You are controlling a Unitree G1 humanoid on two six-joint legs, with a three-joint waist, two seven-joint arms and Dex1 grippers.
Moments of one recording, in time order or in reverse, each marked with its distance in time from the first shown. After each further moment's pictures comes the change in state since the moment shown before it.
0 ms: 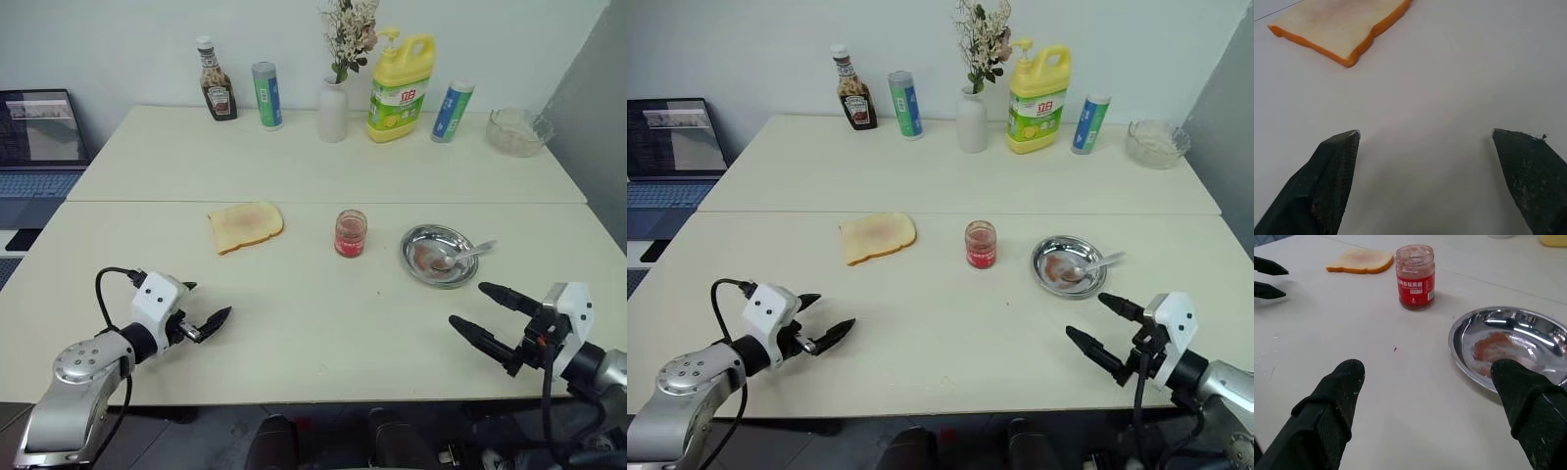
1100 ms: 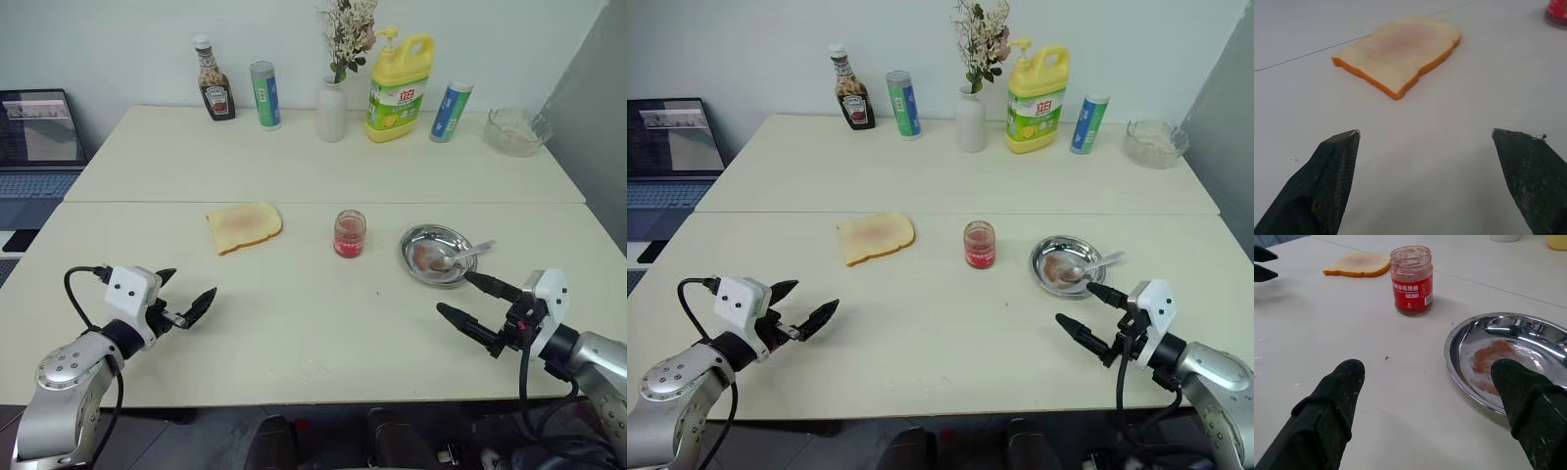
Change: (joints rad) left arm -0.009 -0.065 0.083 0.038 -0.040 -0.073 0.078; right arm -0.120 0.033 0.099 0.142 -0.067 -0.043 0.046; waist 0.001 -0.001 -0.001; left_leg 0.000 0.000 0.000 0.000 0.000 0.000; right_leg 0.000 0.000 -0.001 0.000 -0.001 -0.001
